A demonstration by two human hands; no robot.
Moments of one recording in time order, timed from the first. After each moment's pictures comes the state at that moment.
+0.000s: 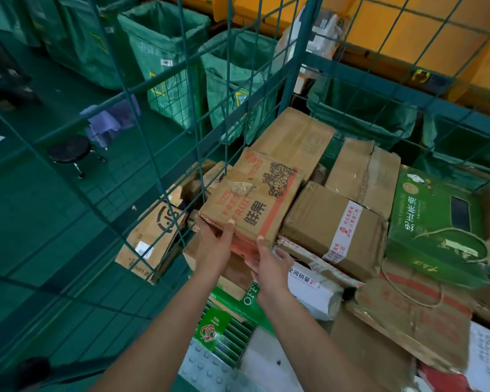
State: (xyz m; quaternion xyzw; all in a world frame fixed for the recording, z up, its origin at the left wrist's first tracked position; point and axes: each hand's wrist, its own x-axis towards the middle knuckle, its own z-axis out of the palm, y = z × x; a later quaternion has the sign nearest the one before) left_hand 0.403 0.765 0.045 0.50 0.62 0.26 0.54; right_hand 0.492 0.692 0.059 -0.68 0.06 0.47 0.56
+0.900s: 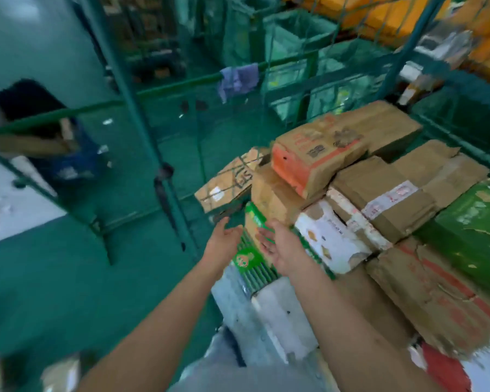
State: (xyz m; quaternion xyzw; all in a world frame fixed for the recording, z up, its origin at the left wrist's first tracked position) left_hand 0.299 0.489 0.033 0.31 0.68 0.36 0.56; right_hand 0.441 0.501 0.080 -0.60 -0.14 0.70 0.37
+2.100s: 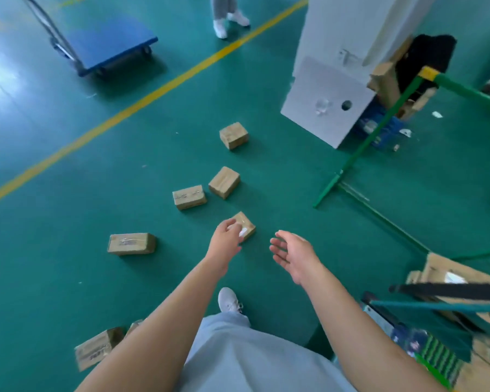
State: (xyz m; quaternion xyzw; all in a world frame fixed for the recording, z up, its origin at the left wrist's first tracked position) left_hand -0.109 0.017 -0.032 -0.20 0.70 0.61 0.31; right_hand -0.053 0.181 0.010 -0.46 -0.52 0.70 -0.17
